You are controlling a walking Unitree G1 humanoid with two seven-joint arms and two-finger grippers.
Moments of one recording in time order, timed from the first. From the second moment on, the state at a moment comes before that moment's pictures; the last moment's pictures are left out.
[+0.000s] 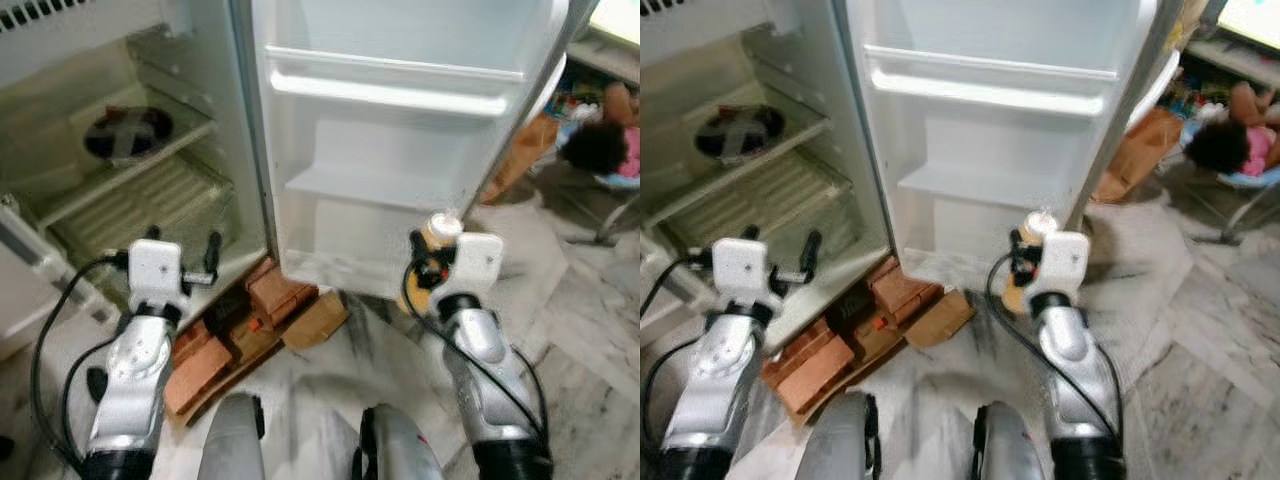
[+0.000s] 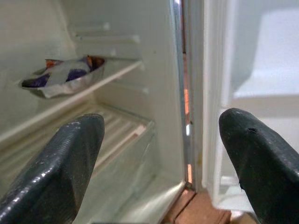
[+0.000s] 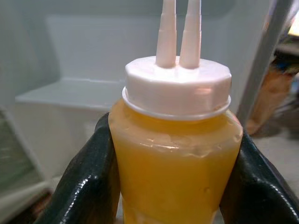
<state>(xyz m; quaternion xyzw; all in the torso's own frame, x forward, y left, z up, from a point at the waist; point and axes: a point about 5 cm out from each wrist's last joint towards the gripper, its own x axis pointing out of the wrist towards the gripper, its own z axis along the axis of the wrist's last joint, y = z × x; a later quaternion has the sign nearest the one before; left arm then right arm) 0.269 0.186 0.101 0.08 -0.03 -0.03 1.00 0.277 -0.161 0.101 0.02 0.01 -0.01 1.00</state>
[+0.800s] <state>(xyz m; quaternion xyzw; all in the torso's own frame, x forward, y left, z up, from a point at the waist) 0.267 0.189 0.101 0.08 -0.03 -0.03 1.00 0.286 -0.144 0.106 0.02 0.00 0.02 1.00</state>
